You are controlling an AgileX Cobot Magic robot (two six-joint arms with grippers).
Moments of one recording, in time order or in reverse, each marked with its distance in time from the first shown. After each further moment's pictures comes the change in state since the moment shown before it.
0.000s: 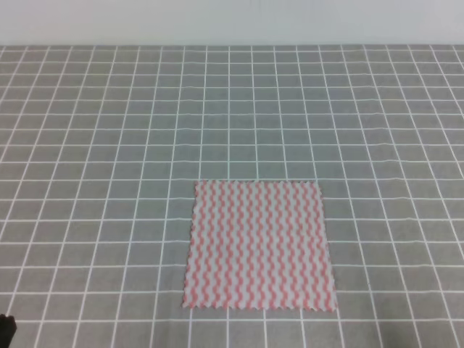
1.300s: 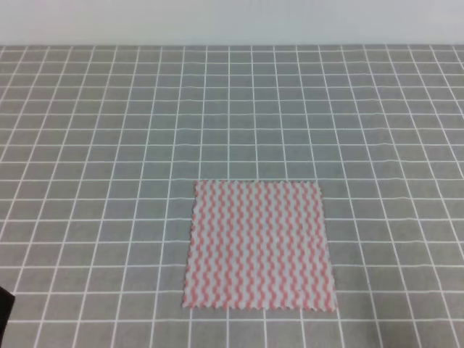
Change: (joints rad) left arm 0.000 0.010 -0.006 -0.595 -0.203 -0.021; right arm 0.000 0.005 -0.007 0.472 -0.166 0.000
